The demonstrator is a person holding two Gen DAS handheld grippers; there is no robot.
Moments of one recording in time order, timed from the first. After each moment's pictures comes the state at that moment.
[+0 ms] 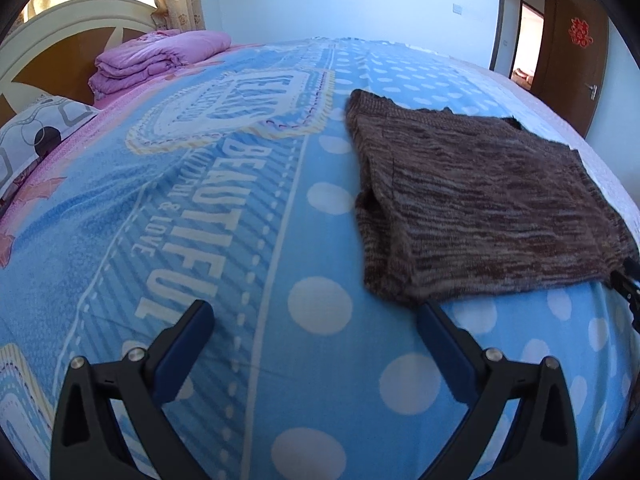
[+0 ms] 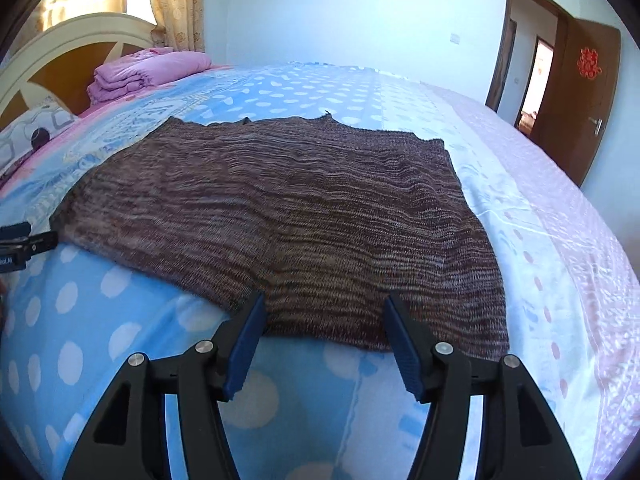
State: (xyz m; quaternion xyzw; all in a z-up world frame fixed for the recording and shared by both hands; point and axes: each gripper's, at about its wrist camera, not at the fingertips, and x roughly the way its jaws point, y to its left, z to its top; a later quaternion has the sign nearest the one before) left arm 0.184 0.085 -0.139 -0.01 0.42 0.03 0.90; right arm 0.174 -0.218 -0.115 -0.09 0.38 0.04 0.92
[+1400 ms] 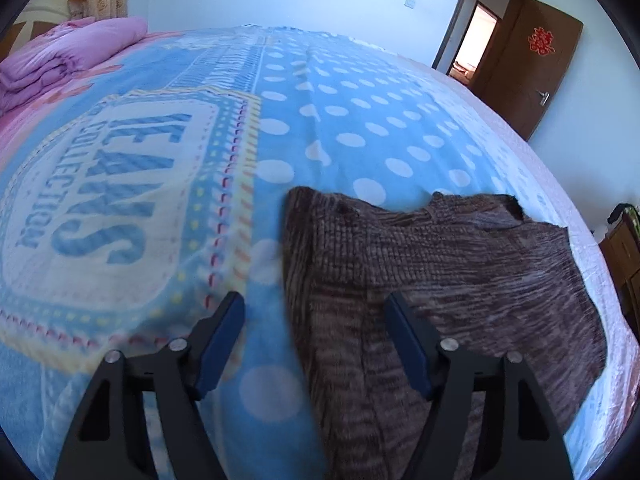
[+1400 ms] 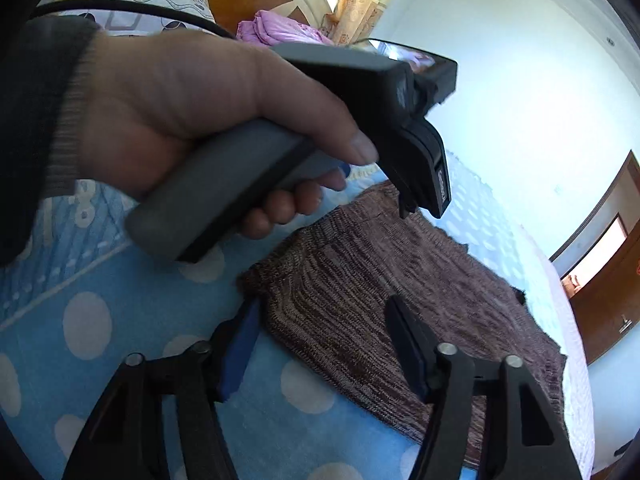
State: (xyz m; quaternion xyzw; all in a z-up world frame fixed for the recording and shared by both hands) left arm 0.381 0.086 -0.128 -0.06 0.45 -0.13 0.88; right arm 0.173 0.039 -0.135 -0.33 0.29 0.19 0.88
